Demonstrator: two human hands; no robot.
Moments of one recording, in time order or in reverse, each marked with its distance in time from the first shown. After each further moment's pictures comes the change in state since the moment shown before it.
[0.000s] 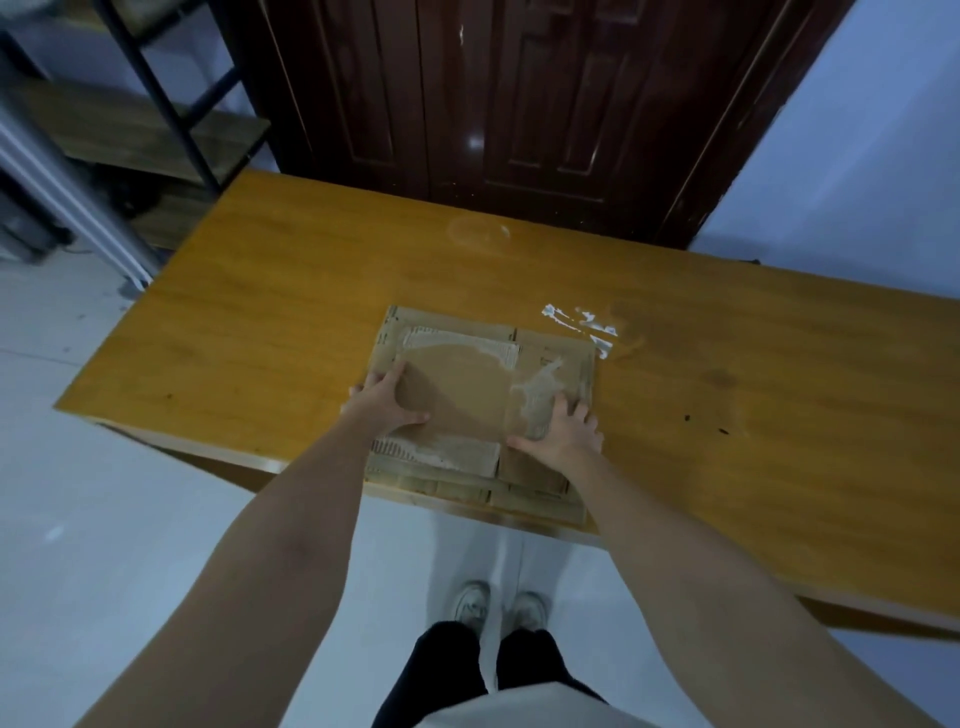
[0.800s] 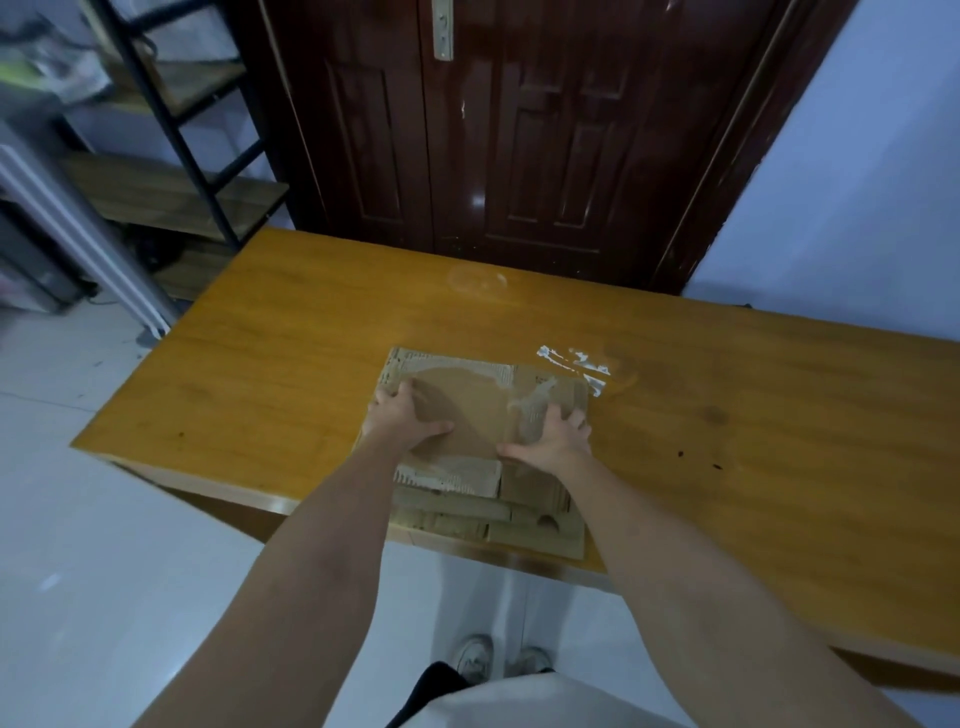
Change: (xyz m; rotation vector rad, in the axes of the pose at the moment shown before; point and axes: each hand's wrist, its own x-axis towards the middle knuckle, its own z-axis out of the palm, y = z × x) left_hand -0.013 0.041 -0.010 -0.026 0.199 -0.040; right_hand -0.006 -0.020 -0.035 0.138 0.049 -0.047
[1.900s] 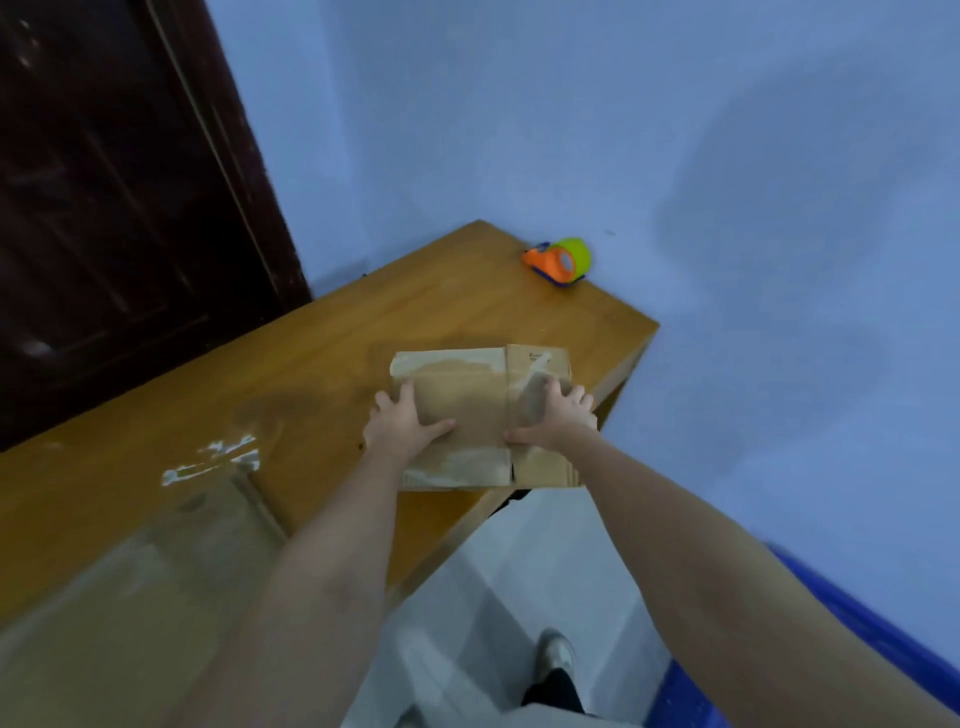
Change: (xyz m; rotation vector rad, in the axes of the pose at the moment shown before) left_hand -0.135 0.329 0.155 0.323 -0.230 0.903; right_hand -0.146 0.312 -0.095 0.310 0.409 0.750
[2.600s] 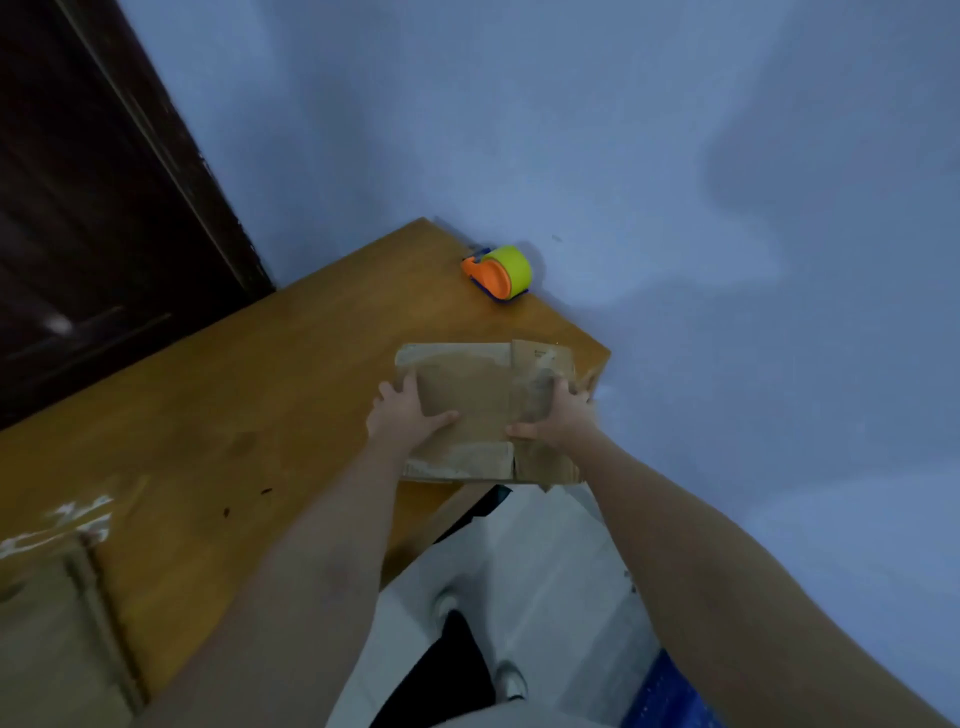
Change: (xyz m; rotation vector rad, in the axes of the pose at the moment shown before) left_hand 0.111 0.184 0.060 0.099 -0.040 -0.029; right_hand 0.165 0.136 -0.076 0.150 -0.066 0.011
